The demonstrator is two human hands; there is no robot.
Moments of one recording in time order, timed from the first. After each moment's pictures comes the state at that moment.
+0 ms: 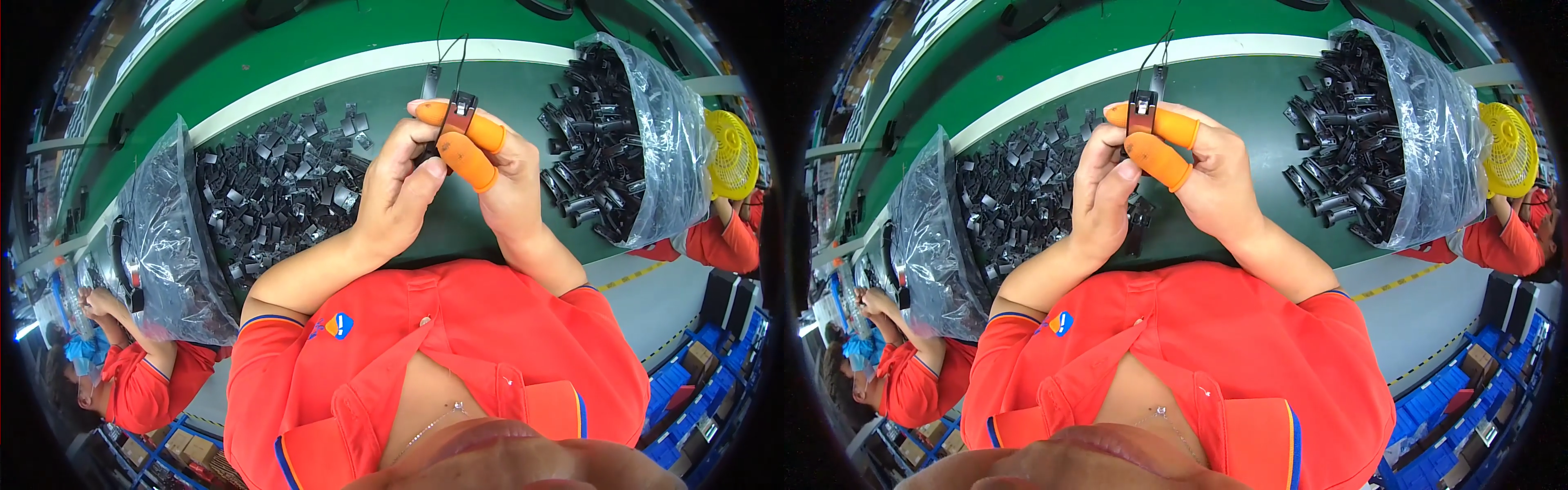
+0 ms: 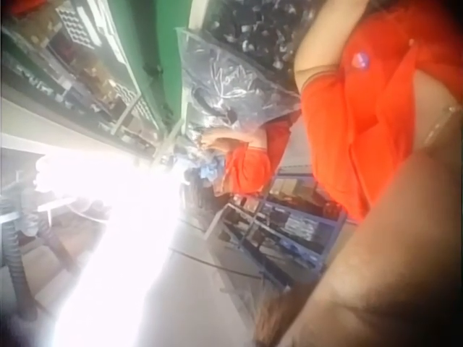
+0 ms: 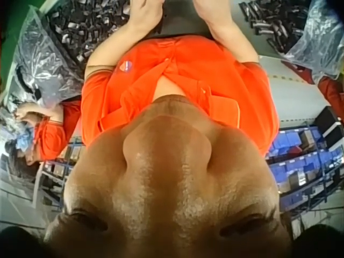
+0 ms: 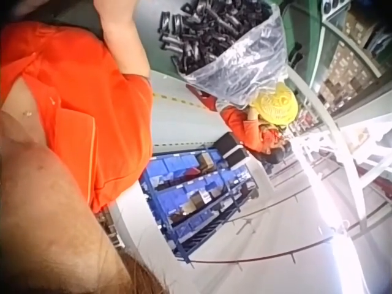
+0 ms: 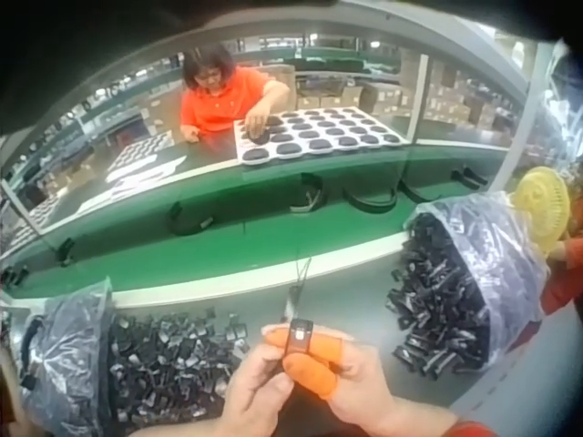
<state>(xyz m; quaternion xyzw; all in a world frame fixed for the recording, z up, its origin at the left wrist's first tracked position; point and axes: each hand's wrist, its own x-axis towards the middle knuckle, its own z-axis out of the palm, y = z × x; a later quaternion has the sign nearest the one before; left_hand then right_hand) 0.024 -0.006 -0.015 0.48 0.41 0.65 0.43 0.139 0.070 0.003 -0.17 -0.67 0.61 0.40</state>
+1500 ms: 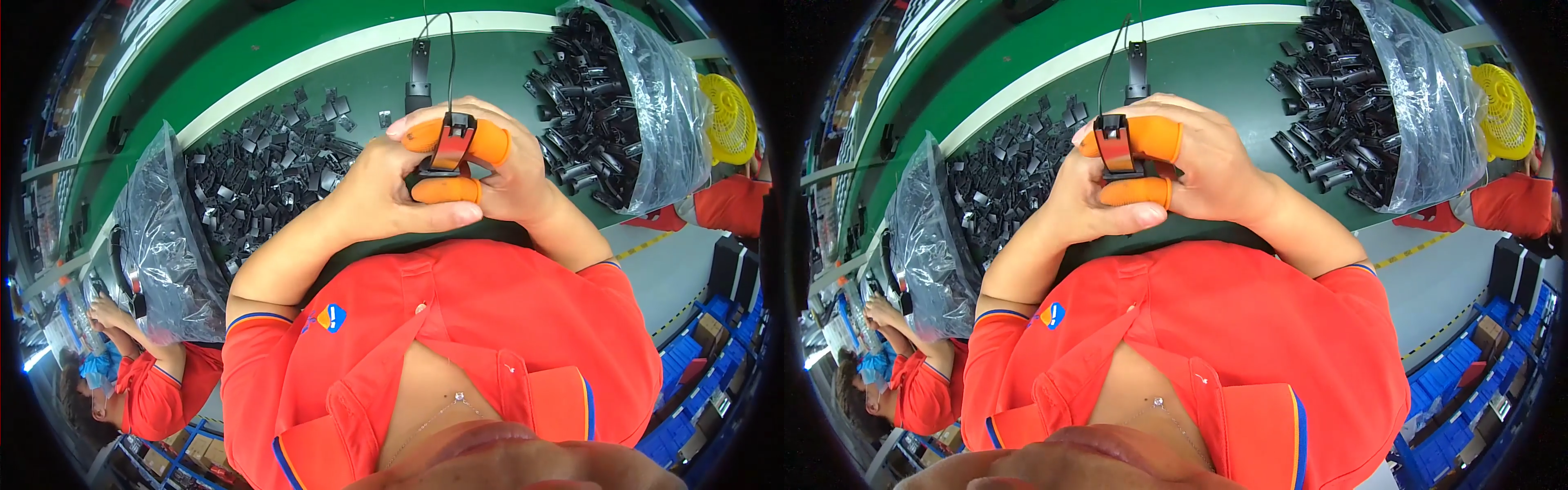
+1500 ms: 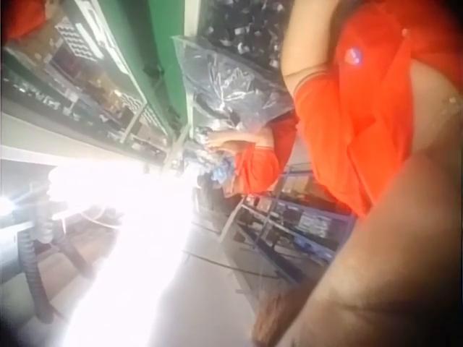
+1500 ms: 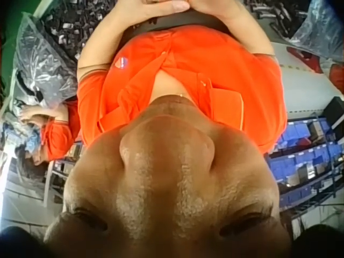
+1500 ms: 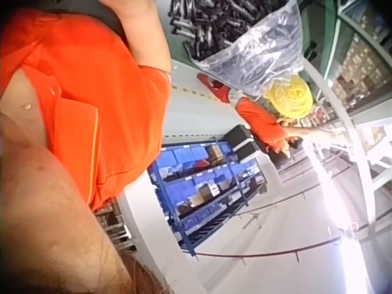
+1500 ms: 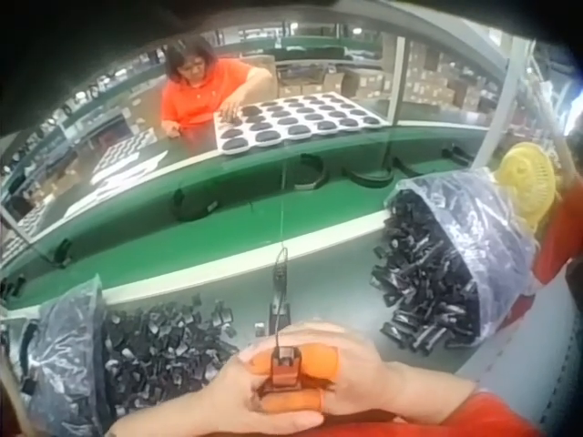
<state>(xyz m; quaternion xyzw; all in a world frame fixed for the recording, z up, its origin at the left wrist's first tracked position) 0.016 -0.005 0.009 0.66 0.40 0.46 0.45 0.164 0.075 0.012 -0.09 -0.85 0.39 0.35</state>
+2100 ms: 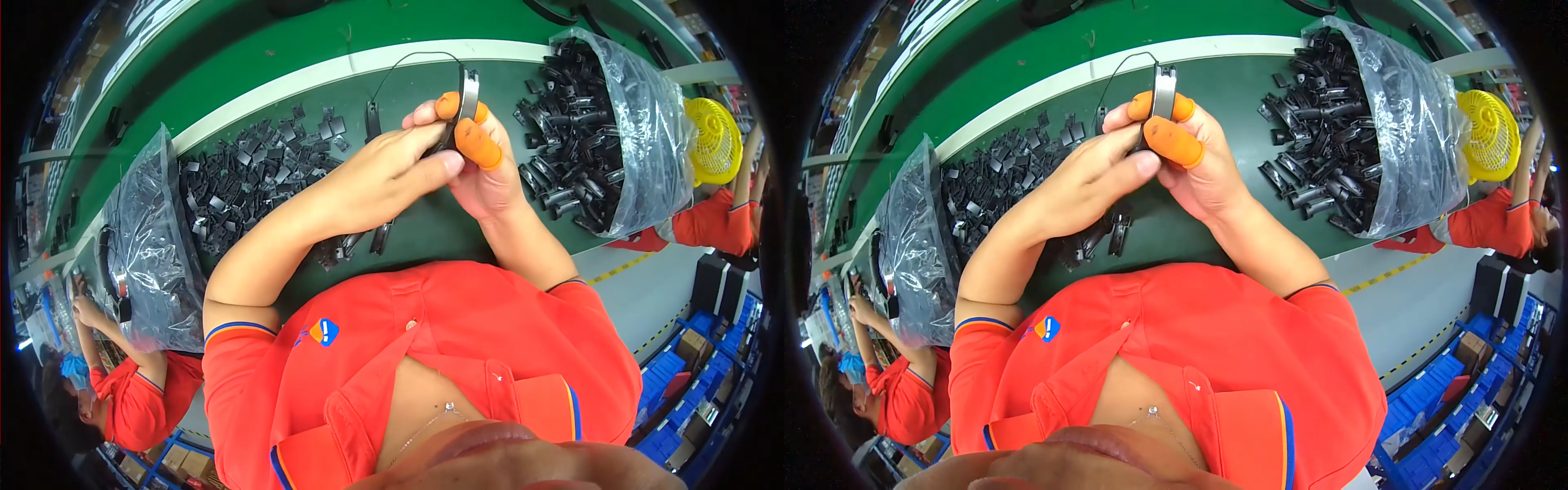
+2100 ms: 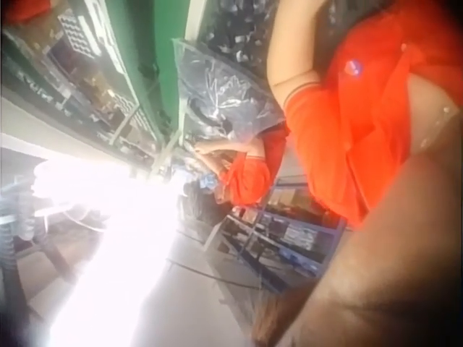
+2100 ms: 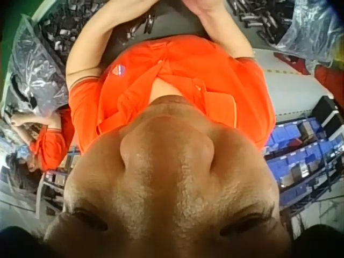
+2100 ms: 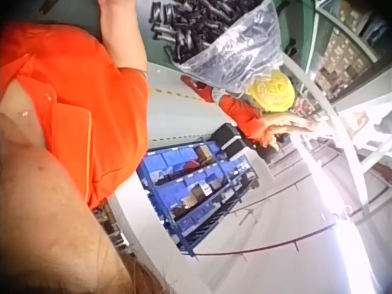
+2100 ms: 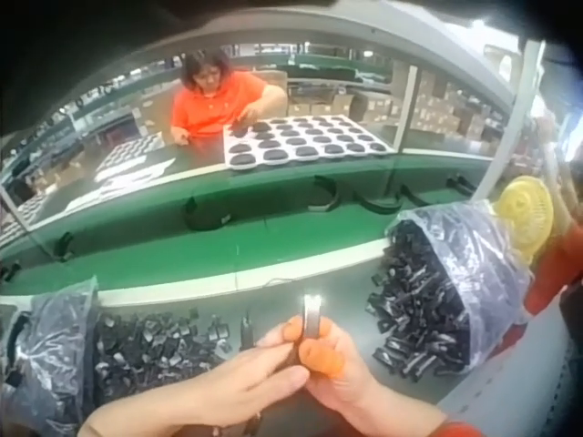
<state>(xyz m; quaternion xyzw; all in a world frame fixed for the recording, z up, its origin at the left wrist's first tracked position) 0.009 0.017 0.023 0.63 0.45 0.40 0.49 0.151 0.080 -0.021 -0.09 -0.42 0.83 0.36</state>
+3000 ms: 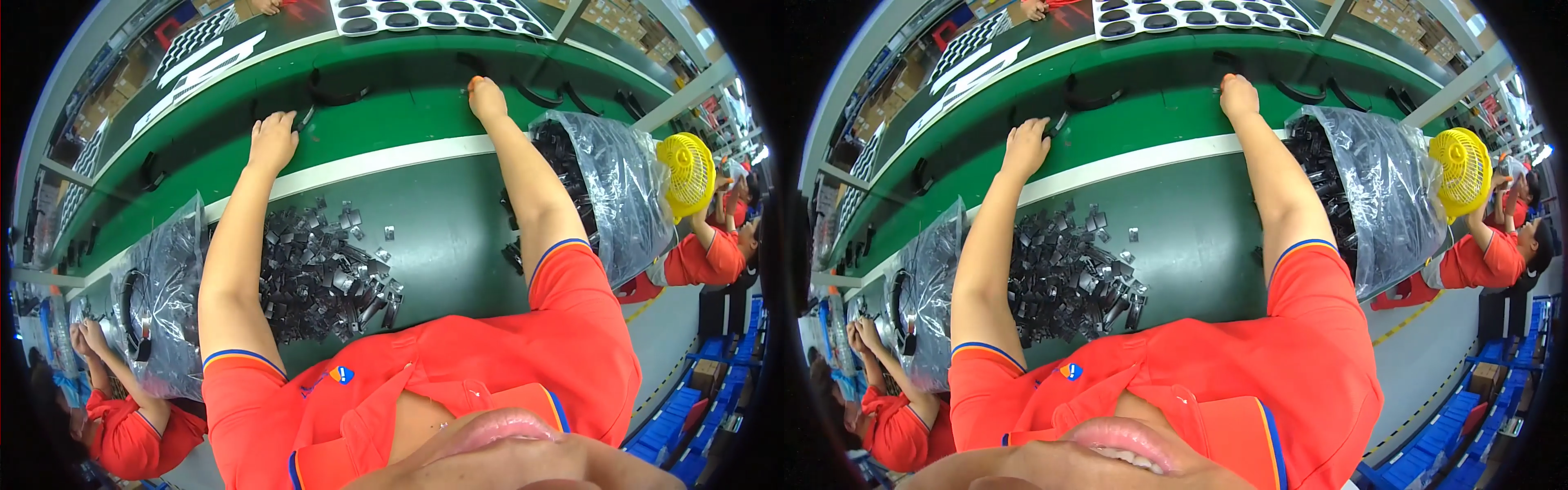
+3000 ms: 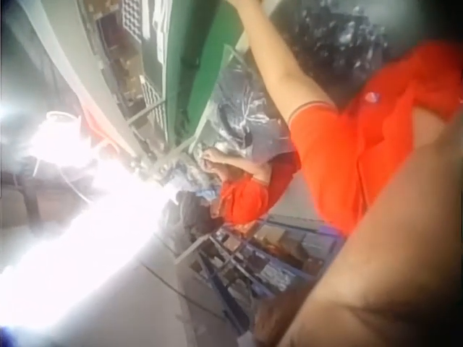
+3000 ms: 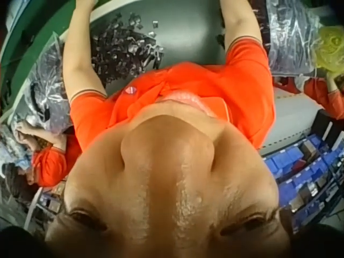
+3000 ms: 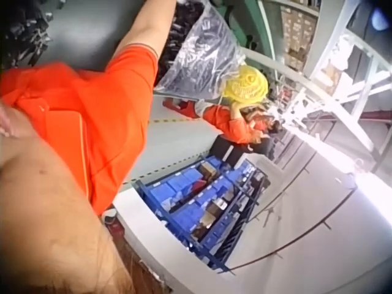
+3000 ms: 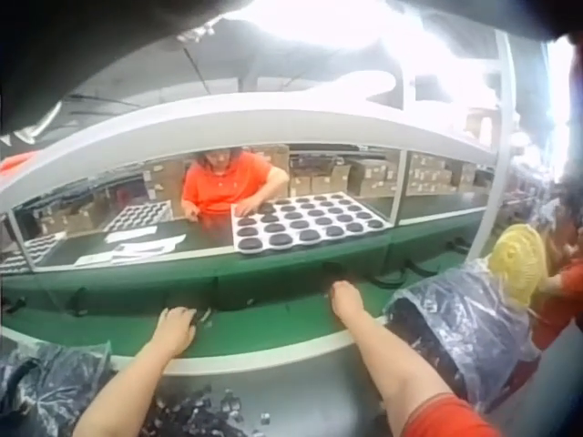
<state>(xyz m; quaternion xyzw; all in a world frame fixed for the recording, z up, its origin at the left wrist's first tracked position) -0.216 0.115 -0.064 0.63 0.77 0.05 -0.12 0.118 0.386 -0.092 -0.51 -0.84 0.00 0.21</state>
